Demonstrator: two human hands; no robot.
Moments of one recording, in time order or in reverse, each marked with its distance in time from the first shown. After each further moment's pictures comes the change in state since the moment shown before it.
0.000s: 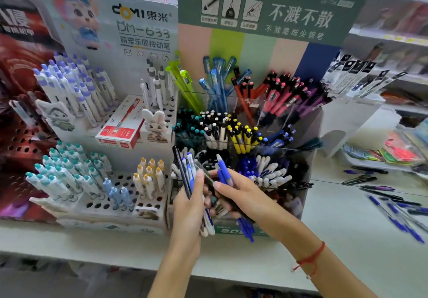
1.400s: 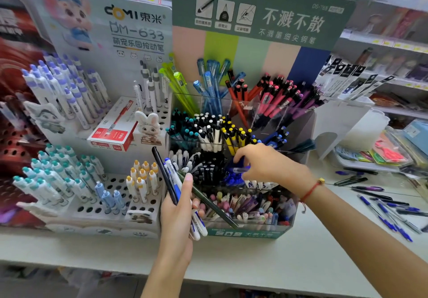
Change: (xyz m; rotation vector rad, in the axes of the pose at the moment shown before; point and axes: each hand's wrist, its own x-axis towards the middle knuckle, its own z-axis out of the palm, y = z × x) left_hand -0.003 0.009 0.000 -0.101 0.164 -0.077; right_hand 0.041 -0.032 -0.074 -1.282 0.064 0.075
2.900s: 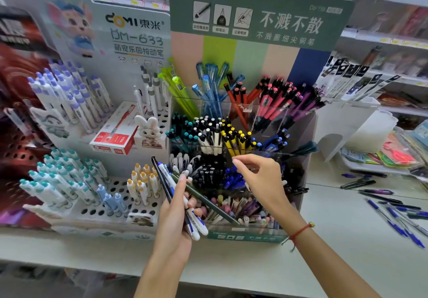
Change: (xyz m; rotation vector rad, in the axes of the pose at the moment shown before) left_hand 0.000 0.008 0.001 -0.310 -0.087 -0.081; right_hand -0.004 0.002 0.067 0.791 0.729 -0.012
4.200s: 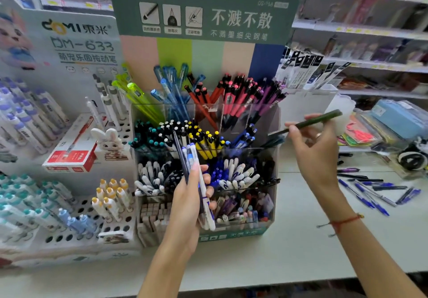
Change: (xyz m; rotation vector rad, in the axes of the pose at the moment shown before) left_hand 0.001 -0.025 0.050 0.399 -0.306 -0.033; right_hand 0.005 0.008 -0.118 0.108 0.514 0.107
